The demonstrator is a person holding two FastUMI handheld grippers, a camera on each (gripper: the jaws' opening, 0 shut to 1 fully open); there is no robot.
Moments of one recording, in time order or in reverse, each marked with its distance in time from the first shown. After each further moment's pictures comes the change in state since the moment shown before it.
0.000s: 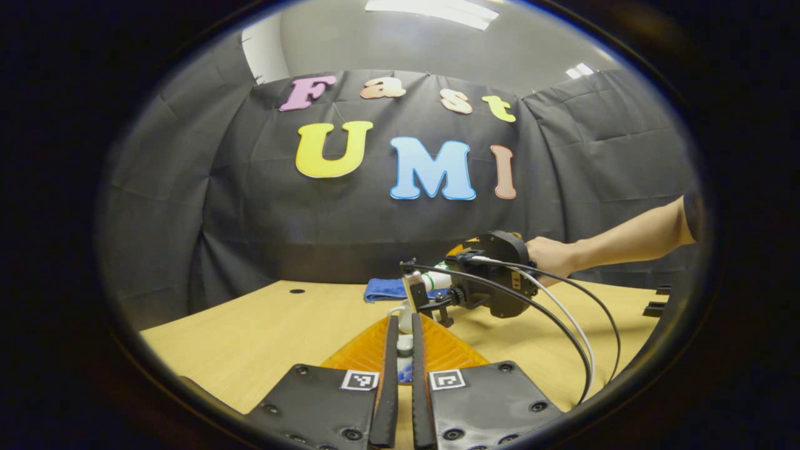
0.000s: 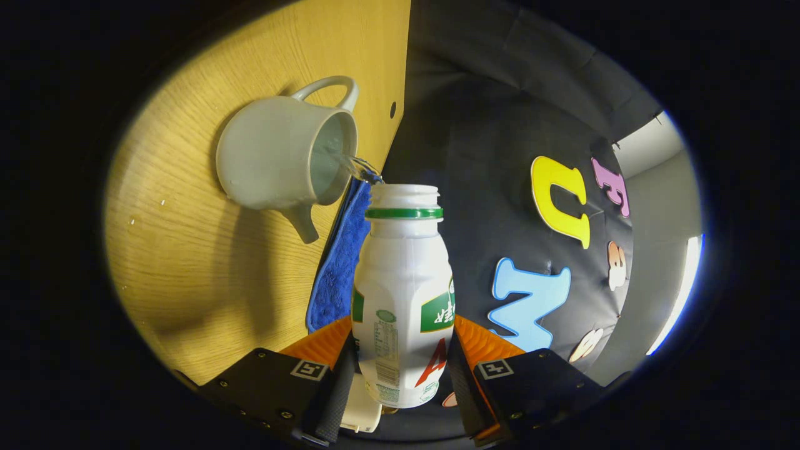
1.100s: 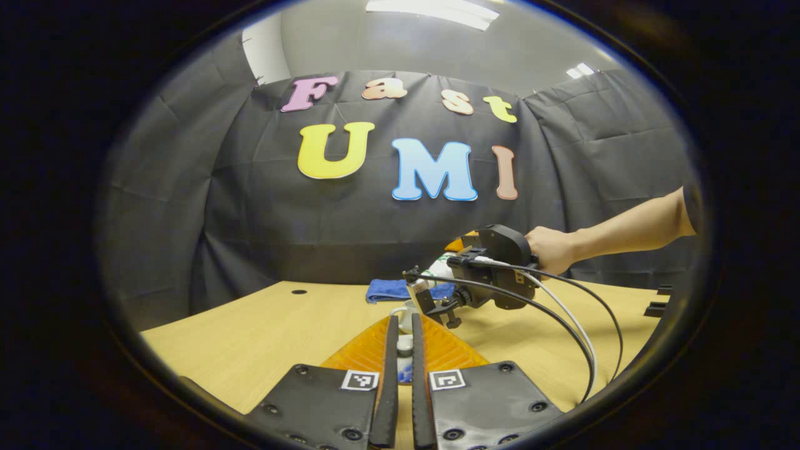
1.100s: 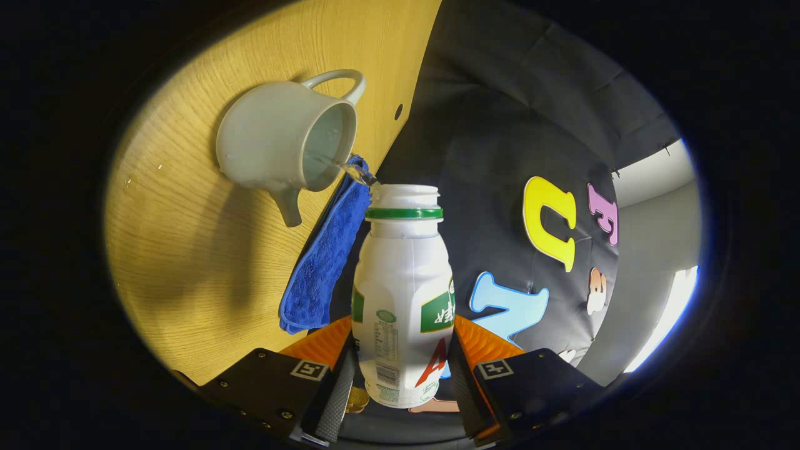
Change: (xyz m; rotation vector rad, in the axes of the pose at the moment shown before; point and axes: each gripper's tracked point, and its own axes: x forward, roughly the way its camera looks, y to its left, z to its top) left arm -0.001 0.001 -0.001 -0.001 0.001 0.003; right arm 0.000 -0.021 0.003 -0.126 -0.021 -0.061
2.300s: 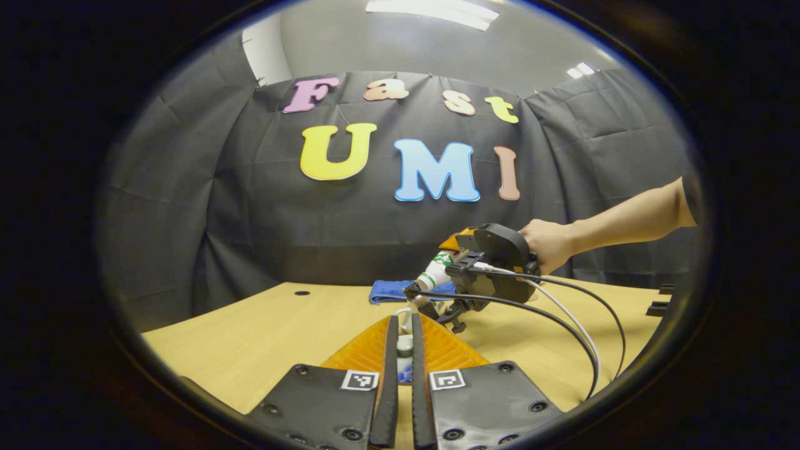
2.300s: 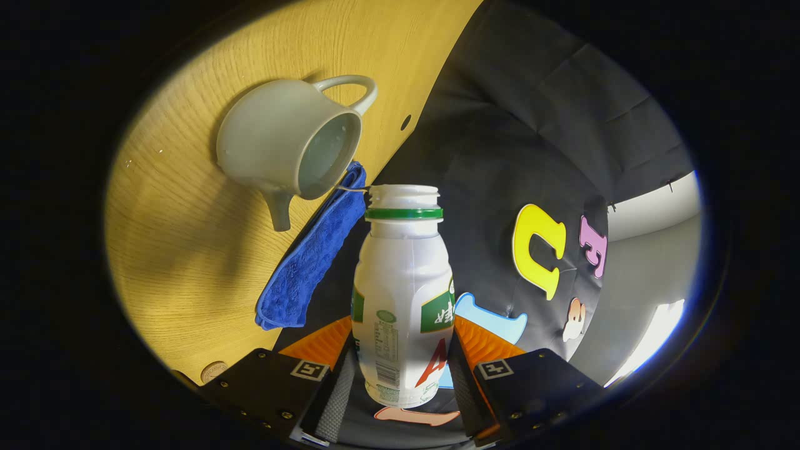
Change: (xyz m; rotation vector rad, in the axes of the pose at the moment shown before) left arm 0.000 0.008 0.002 -0.001 -0.008 0.013; right arm 0.003 -0.021 0.015 -0.137 -0.050 -0.056
